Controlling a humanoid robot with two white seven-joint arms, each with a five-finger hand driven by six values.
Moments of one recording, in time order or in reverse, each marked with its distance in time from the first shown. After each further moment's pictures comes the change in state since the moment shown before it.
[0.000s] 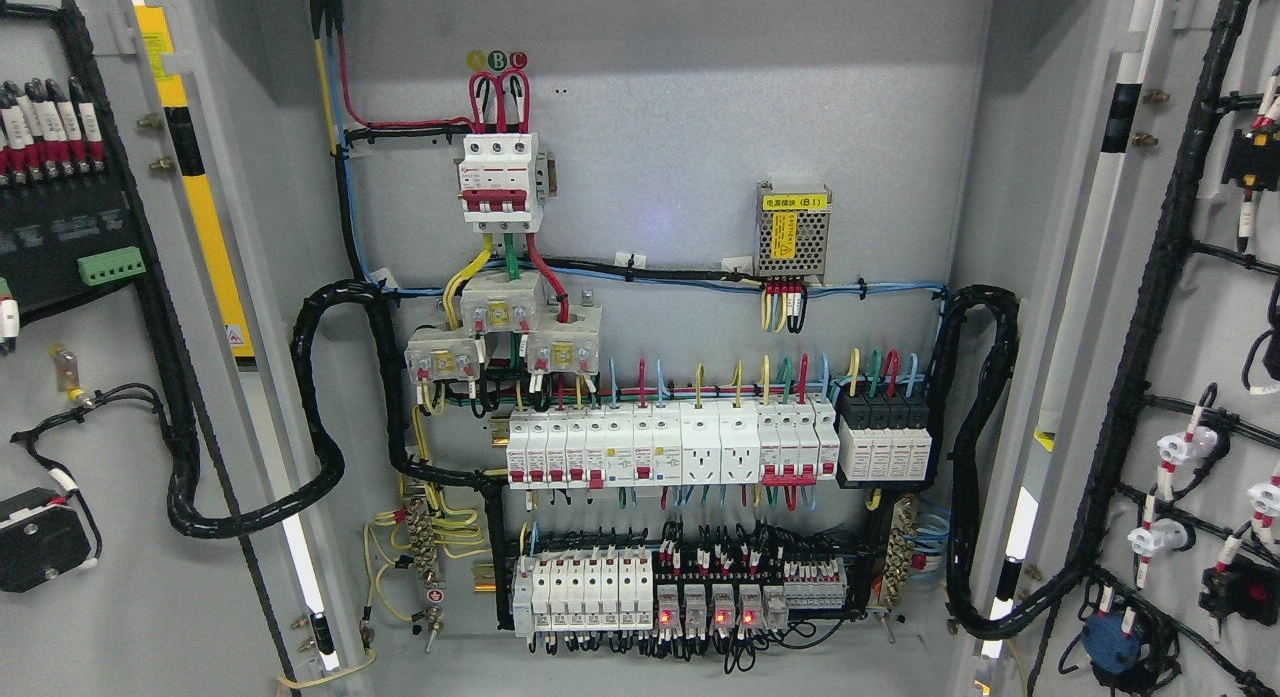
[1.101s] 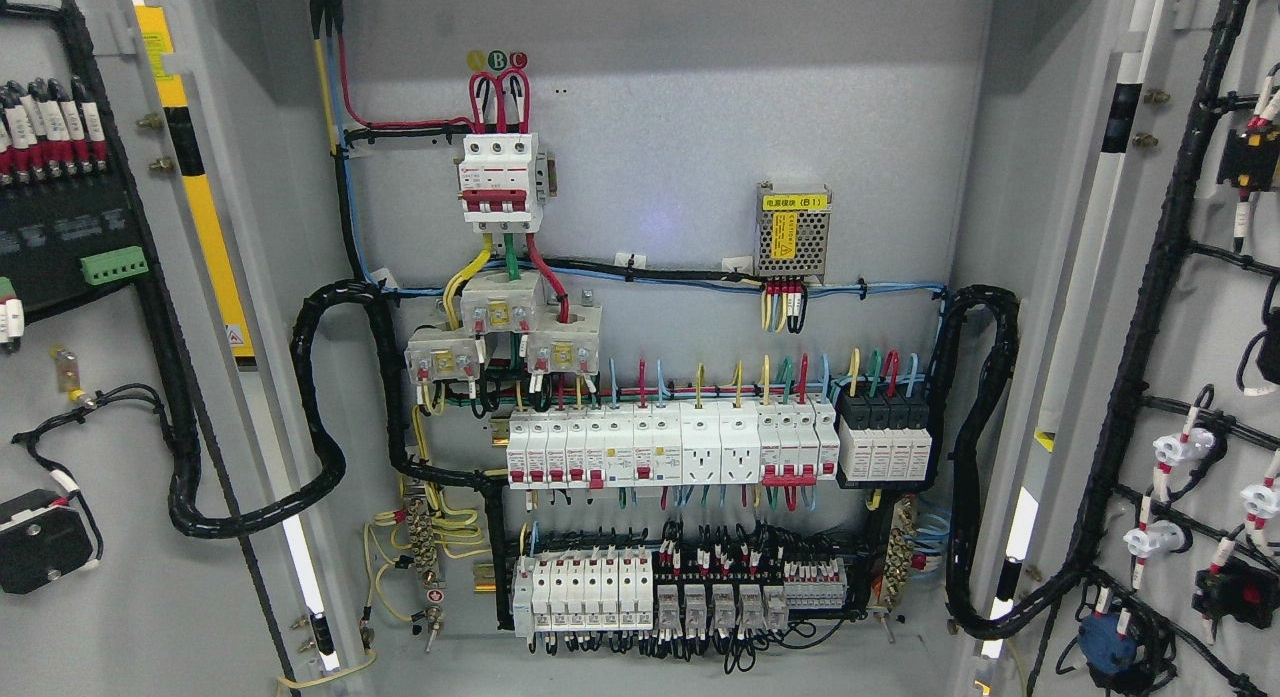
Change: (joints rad) left arm 0.041 -0.024 -0.026 -0.222 -0.043 0.008 0.008; right arm 0.037 -0.042 0.079 -0.028 -0.034 -0.057 0.002
